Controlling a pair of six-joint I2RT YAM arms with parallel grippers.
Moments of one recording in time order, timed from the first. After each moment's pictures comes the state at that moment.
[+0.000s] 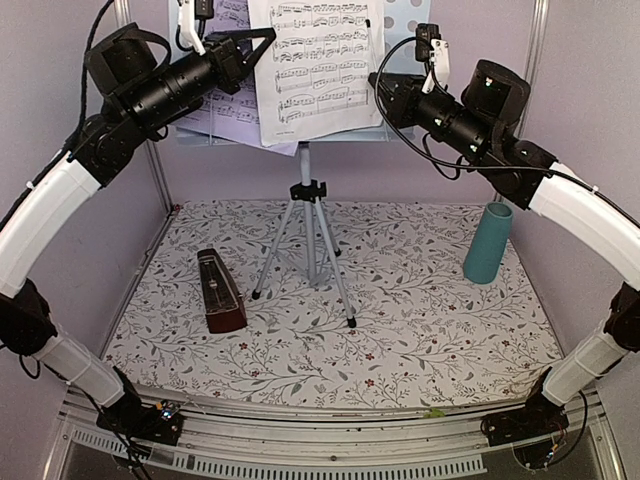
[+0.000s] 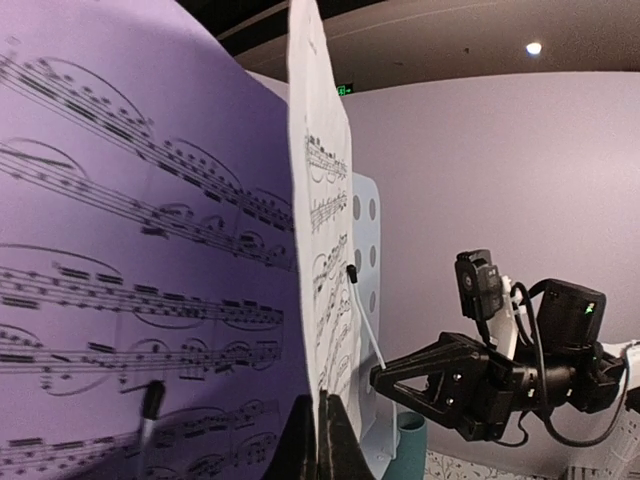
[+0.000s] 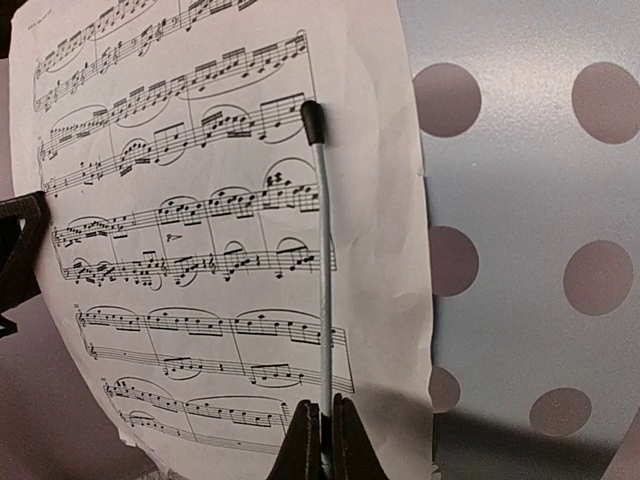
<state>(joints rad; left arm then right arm) -0.75 1.48 1.86 -0.05 0.15 -0.07 0.78 1.52 1.66 0.09 0.02 0.12</state>
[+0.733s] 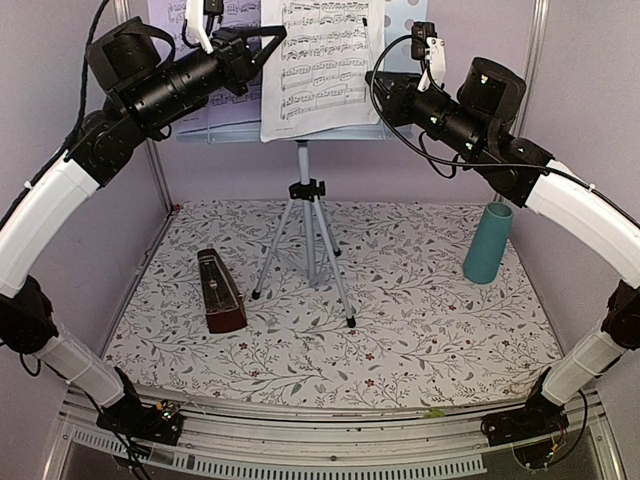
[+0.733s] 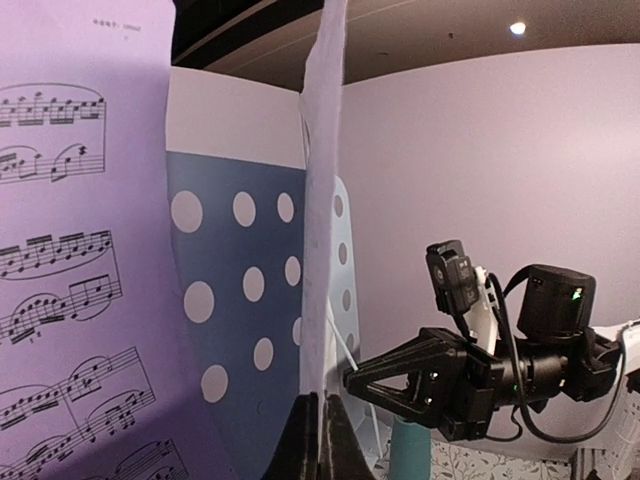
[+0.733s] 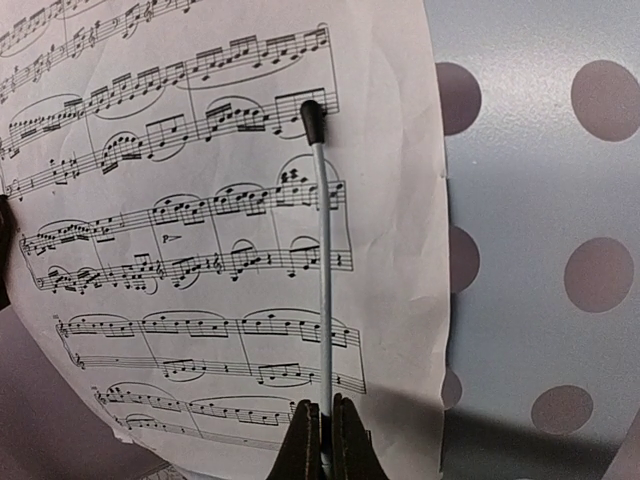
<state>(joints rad) -0.81 1.48 1.89 -0.09 0.12 0.02 0.79 1.54 1.70 0.08 0.04 0.12</state>
